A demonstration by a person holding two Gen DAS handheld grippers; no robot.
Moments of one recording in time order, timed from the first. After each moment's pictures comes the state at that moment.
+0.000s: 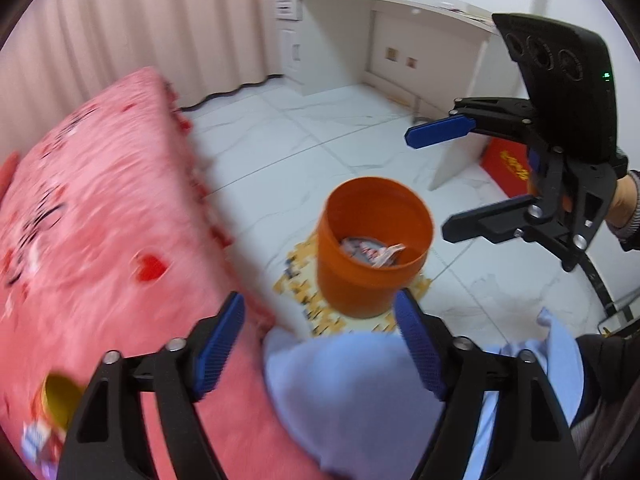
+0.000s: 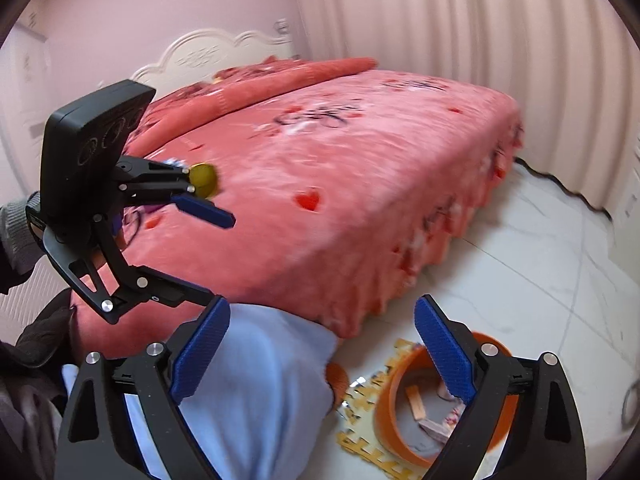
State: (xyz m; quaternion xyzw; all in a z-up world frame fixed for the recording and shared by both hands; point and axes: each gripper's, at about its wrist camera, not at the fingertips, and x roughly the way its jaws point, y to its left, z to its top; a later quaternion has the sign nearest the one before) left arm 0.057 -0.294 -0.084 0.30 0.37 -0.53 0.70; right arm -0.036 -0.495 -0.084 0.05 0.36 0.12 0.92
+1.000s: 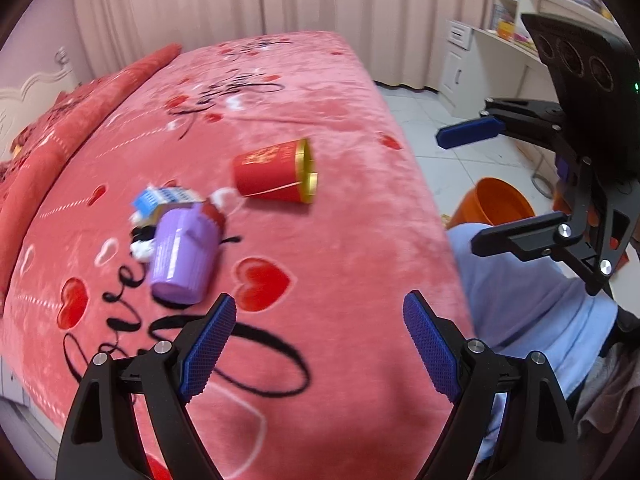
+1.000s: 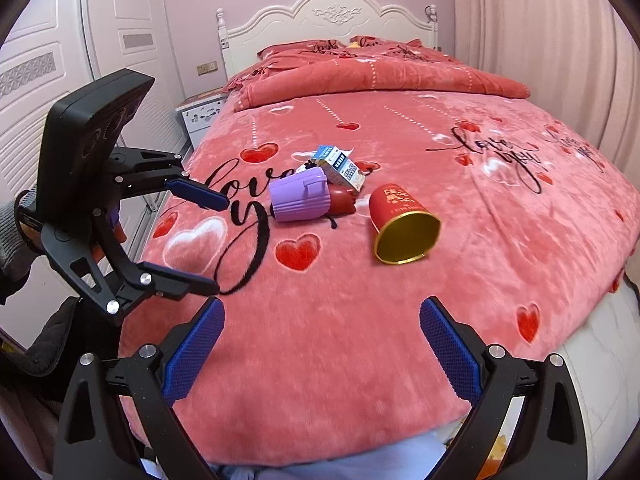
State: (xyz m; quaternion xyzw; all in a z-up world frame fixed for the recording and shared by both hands) left arm 0.108 -0.056 -0.073 0.19 0.42 -0.33 0.82; right arm 0.086 -0.246 -0.059 -0.07 0.38 0.30 0.87
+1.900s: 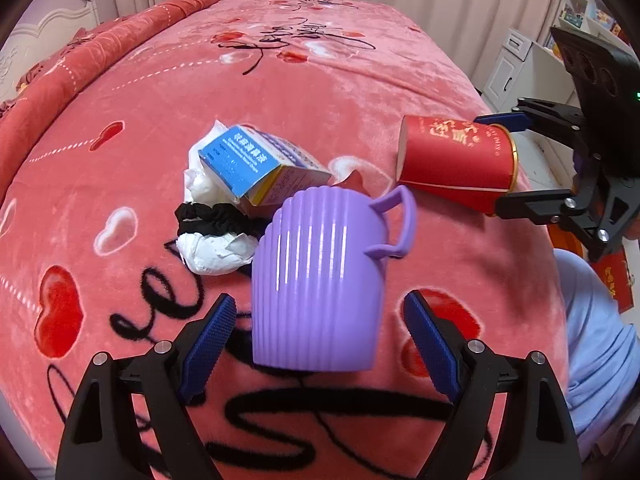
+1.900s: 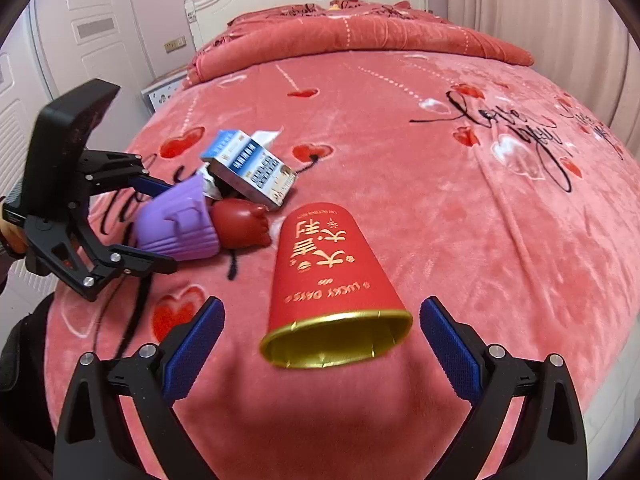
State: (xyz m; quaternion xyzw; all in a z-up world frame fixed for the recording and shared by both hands) left arm 0.247 -0.009 -0.137 0.15 0.49 -0.30 0.81; right arm 0.252 -0.226 -0.129 -0.08 0.43 0.28 0.85
